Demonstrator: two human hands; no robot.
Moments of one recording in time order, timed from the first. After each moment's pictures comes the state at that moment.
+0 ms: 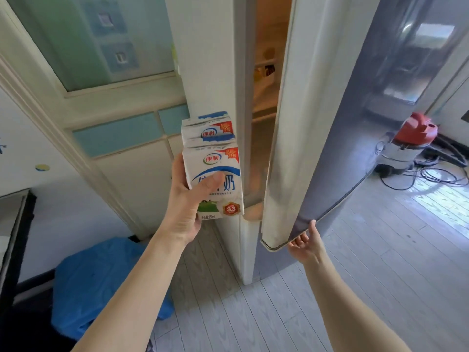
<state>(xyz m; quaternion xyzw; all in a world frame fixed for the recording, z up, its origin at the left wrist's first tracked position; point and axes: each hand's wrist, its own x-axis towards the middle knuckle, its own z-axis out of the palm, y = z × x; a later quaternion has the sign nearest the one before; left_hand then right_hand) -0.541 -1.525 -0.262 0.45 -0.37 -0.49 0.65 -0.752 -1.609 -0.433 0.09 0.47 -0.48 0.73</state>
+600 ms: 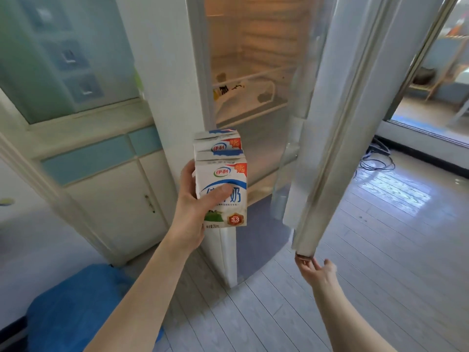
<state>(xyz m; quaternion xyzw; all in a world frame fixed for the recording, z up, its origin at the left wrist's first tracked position) -0.579 -1.449 -0.236 0.41 -0.44 -0.55 0.58 -0.828 -1.466 -0.425 0.28 0.39 -0.62 0.62</state>
